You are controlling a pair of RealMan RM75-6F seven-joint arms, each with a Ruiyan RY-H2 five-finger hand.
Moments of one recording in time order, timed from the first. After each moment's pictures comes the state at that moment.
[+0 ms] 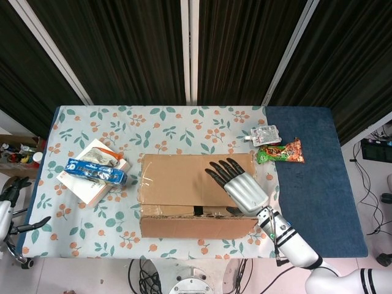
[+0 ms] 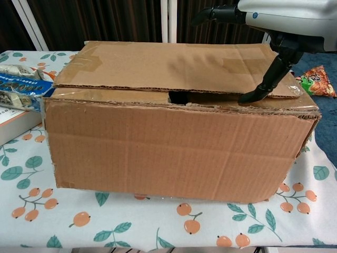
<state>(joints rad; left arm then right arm) -0.10 -1.02 0.00 -1.62 1.41 1.41 -0.33 0.67 -1.24 0.16 -2.09 -1.17 1.05 -0.64</state>
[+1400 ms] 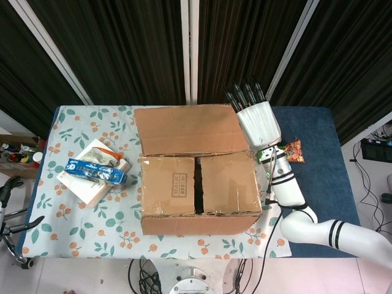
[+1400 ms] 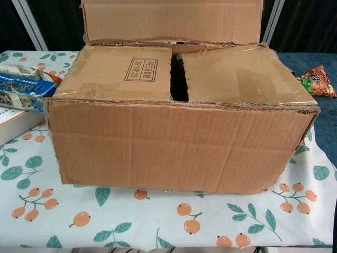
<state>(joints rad) -0.07 -0.98 -0.03 -1.65 1.41 1.41 -0.35 0.87 -1.38 0.43 -1.59 -1.14 1.18 -0.78</state>
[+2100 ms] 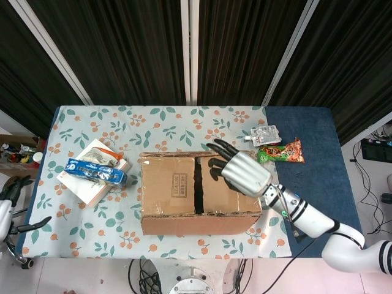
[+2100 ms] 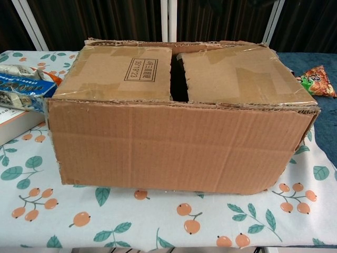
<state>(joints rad) -0.08 -1.01 -0.03 -1.61 1.48 1.43 -0.32 0.80 -1.03 0.19 -1.88 -1.60 0.94 -0.05</state>
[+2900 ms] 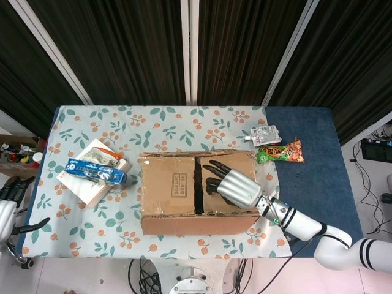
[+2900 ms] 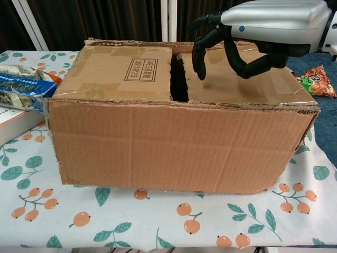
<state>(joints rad) -0.09 -1.06 -0.02 -1.48 1.54 1.47 -0.18 0.82 -1.21 0.08 -1.69 -1.71 0.94 0.01</state>
